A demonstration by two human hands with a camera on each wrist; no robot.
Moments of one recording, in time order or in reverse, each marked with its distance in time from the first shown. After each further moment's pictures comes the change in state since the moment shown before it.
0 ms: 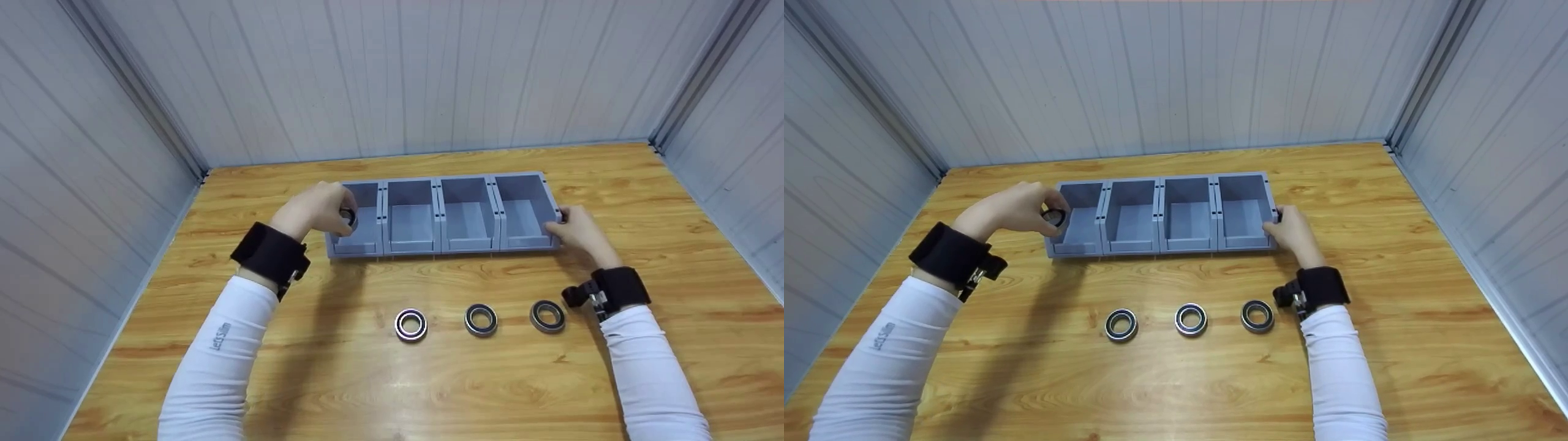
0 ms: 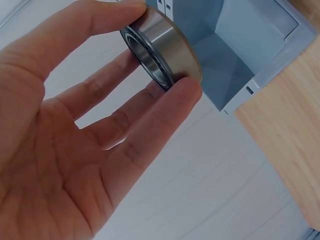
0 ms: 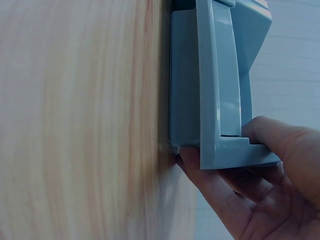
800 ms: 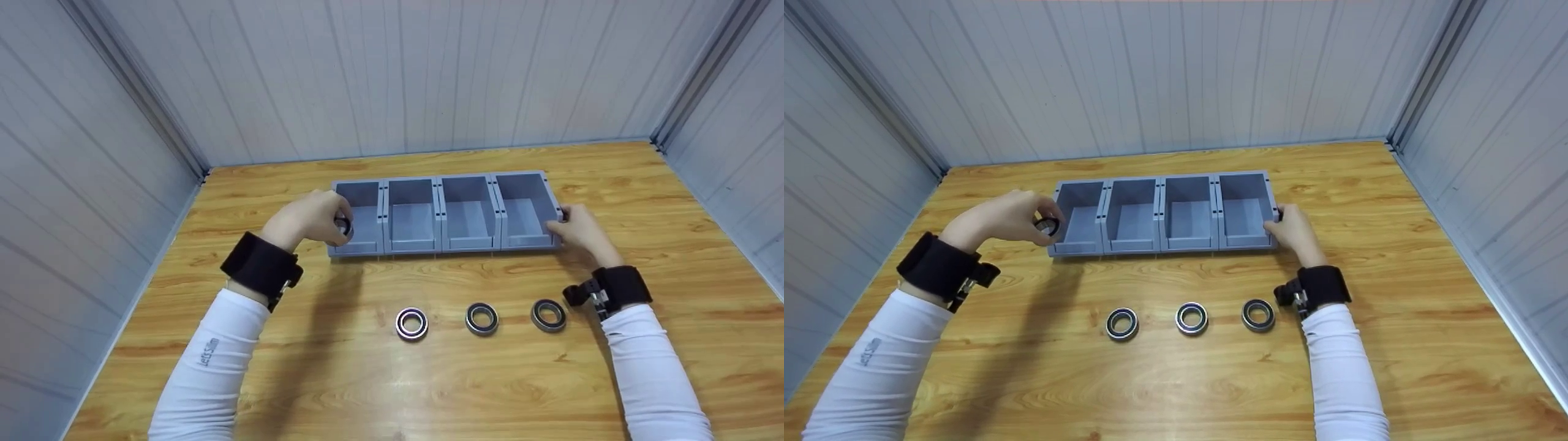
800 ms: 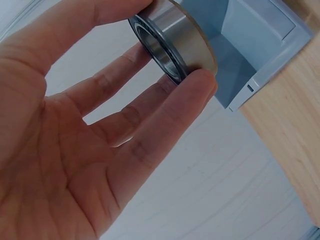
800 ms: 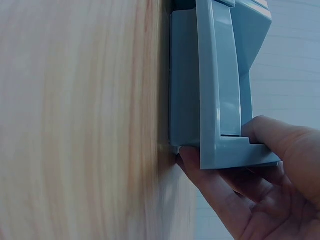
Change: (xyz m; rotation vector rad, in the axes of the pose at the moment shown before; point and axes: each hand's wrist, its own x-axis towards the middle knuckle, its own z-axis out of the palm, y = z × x) left_hand -0.016 -0.003 0.004 0.019 -0.002 0.025; right_hand 0.001 -0.003 -0.001 0.013 -0.019 0.021
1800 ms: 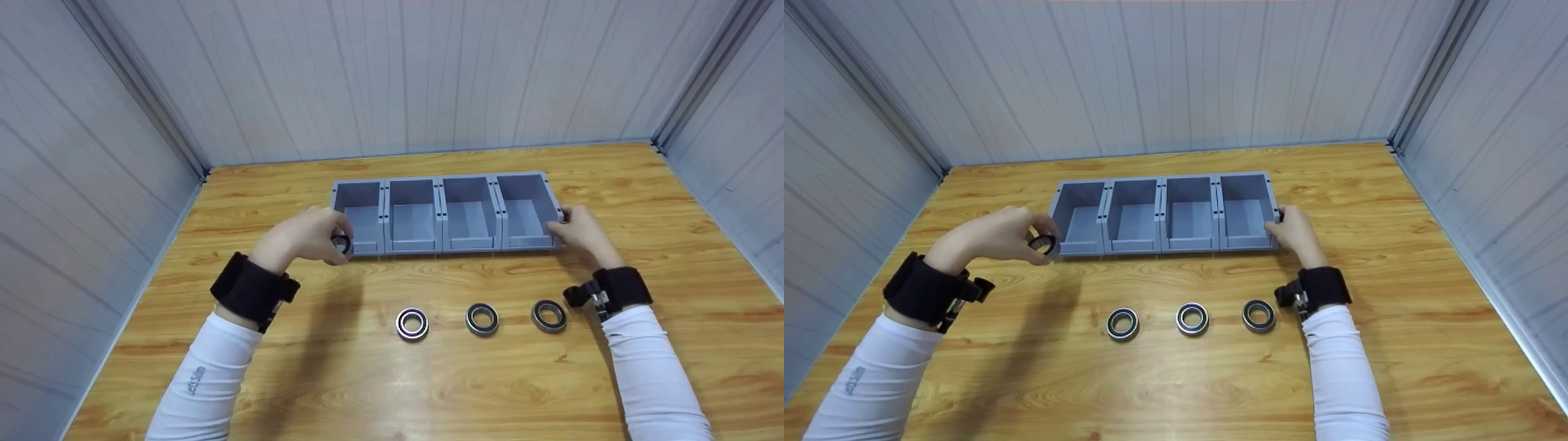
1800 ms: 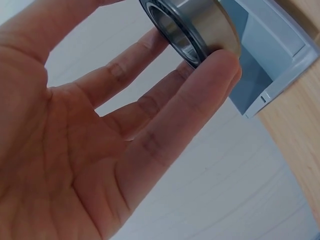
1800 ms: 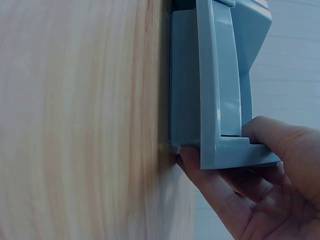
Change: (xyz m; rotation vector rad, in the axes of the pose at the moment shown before) left_hand -0.025 0.007 0.010 -0.074 -0.056 0.029; right_hand 0.000 0.002 0.000 -0.036 0.021 -0.016
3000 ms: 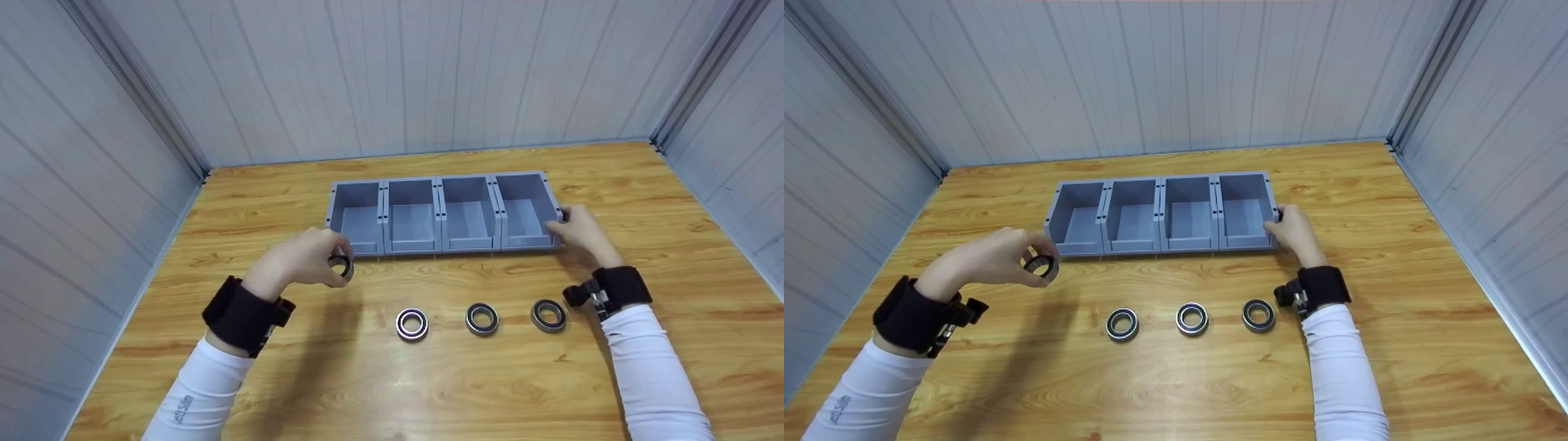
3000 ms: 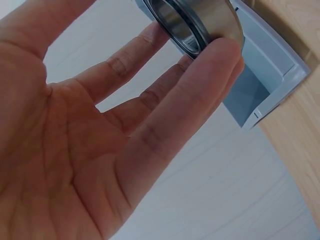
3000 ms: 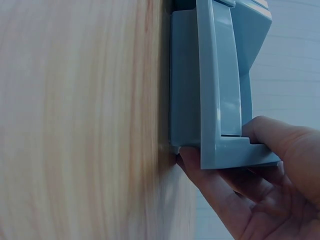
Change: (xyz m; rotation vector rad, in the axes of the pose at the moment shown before) left_hand -0.019 0.002 0.022 0.024 0.005 0.032; right_hand 0.000 -0.001 0.000 0.018 -0.012 0.025
